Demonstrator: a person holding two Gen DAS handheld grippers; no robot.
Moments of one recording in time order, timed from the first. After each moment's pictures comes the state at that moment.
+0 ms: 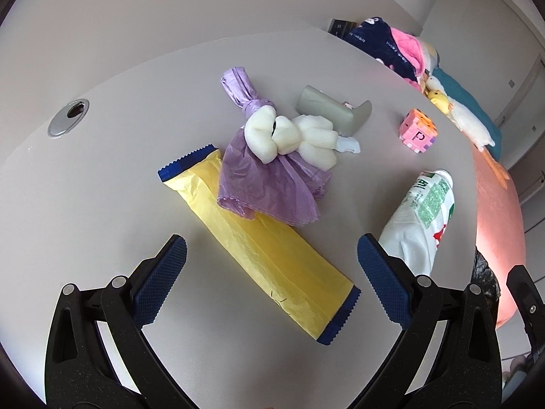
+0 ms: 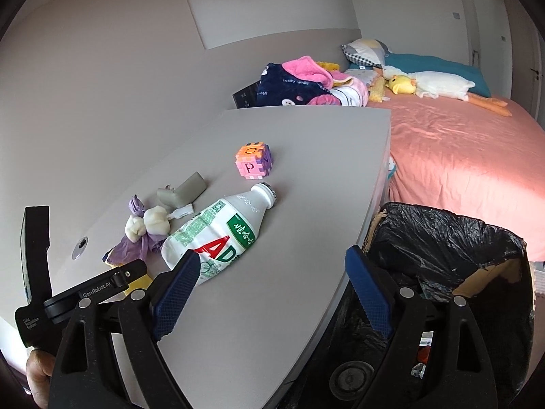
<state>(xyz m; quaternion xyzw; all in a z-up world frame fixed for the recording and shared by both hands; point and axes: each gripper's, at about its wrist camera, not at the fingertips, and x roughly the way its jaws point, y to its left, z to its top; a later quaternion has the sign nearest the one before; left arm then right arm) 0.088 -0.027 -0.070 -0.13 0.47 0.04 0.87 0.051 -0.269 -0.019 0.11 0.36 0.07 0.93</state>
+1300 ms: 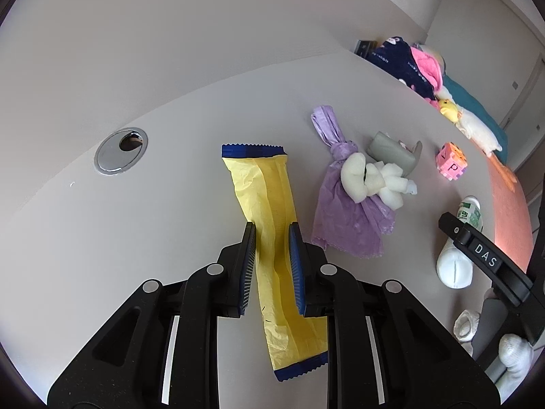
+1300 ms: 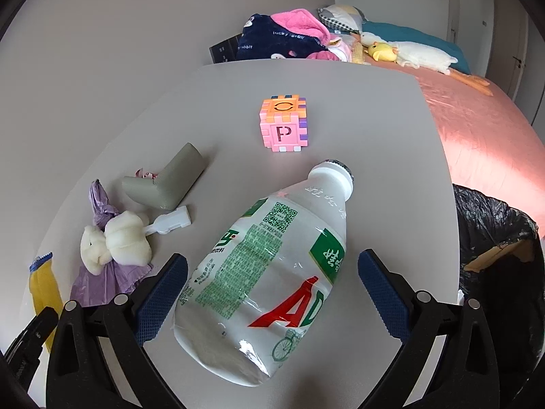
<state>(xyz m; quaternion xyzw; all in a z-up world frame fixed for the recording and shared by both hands) 0.084 0.058 -0.049 -0.12 0.45 0.05 0.89 0.144 -0.173 -0.064 0.10 0.44 -0.03 0.89</state>
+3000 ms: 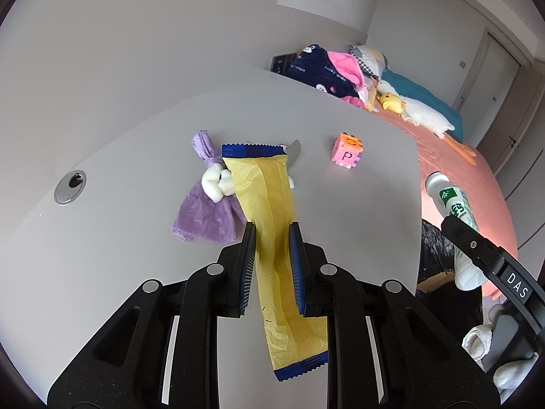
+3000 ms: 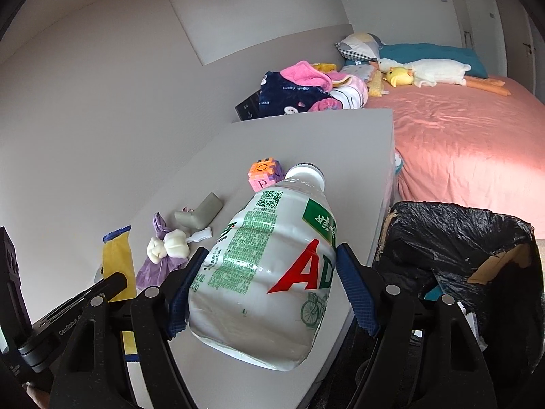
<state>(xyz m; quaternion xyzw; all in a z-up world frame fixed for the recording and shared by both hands) 0.047 -0.049 -0.002 -0.07 0.40 -0.05 0.91 0.050 -0.273 0.008 0.17 0.35 0.07 0.92</state>
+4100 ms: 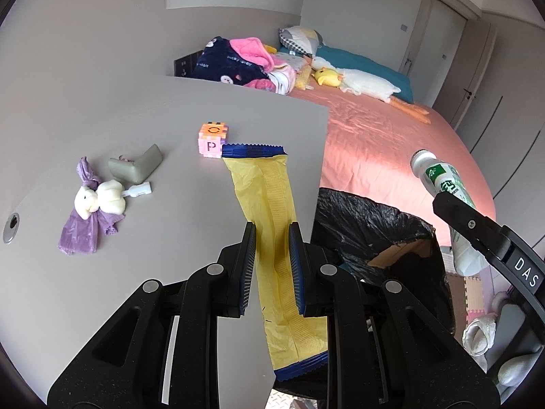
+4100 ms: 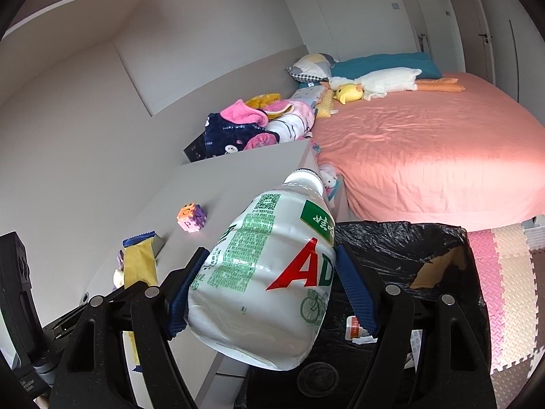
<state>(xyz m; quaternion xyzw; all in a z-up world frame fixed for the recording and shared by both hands) 0.047 -0.197 0.005 -0.01 0.40 -0.16 0.90 0.002 -0.390 0.026 0.20 0.31 -0.01 0.93</state>
